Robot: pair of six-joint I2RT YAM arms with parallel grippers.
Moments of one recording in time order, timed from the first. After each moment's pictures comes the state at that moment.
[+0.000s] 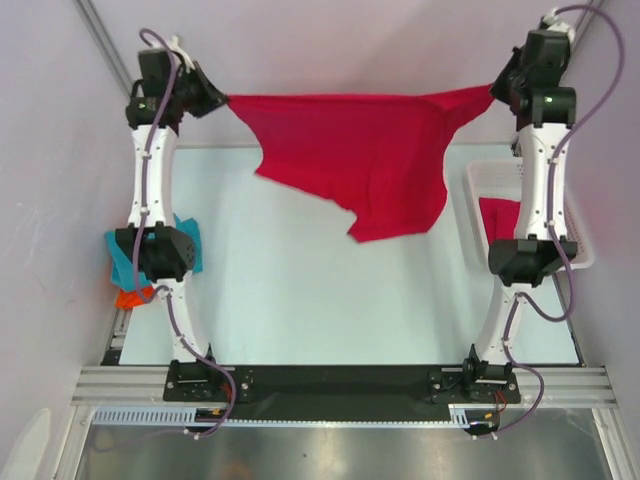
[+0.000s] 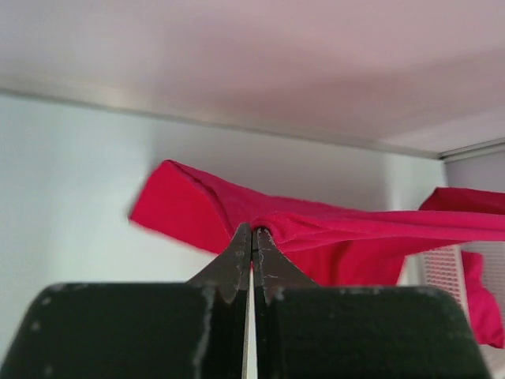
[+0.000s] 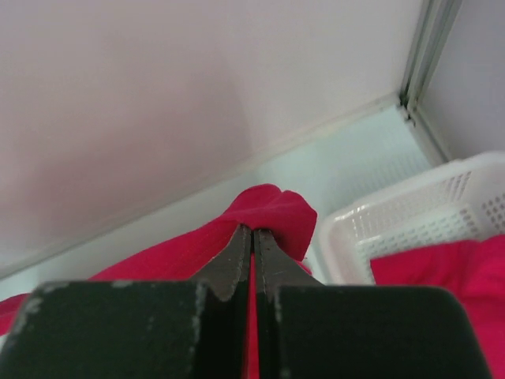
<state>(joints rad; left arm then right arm) 0.05 2.19 2.54 -0.84 0.34 -0.43 -0.06 2.12 2.68 -0.95 0.15 0.36</state>
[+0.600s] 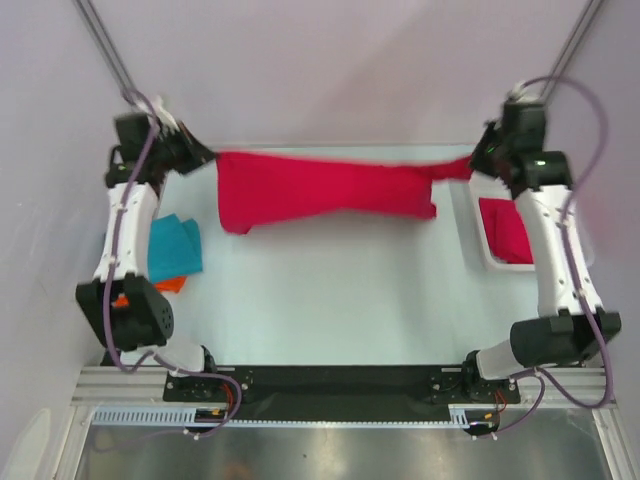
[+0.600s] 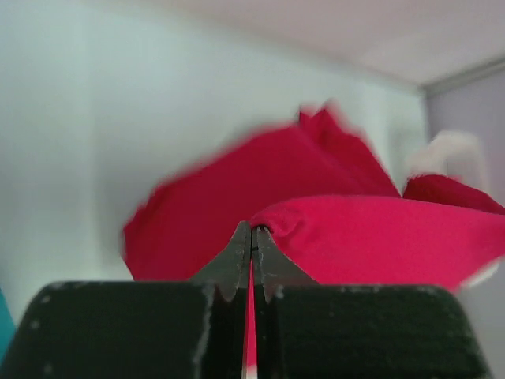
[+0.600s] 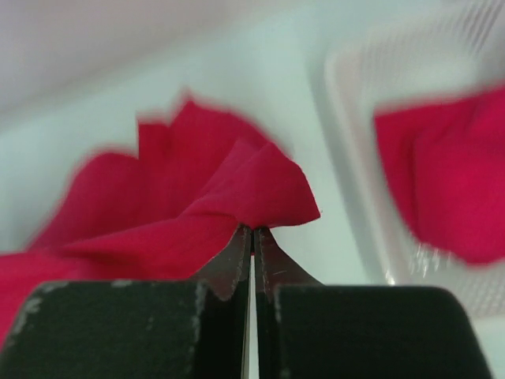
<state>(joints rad) 0.16 1.51 1.68 -0.51 0.56 -0.40 0.03 1.45 1.89 -0.86 0.13 0.36</state>
